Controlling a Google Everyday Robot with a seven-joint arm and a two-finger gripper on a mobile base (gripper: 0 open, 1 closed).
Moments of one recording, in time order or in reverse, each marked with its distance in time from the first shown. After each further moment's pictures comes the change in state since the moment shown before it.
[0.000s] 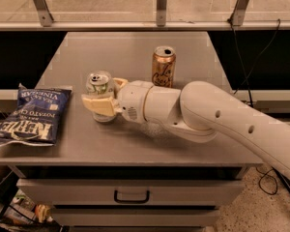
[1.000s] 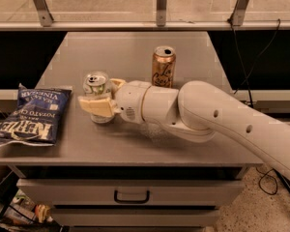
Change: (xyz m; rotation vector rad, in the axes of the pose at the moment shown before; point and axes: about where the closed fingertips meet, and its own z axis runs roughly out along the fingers) arm -0.002 0.005 0.004 -0.009 0.000 -0.004
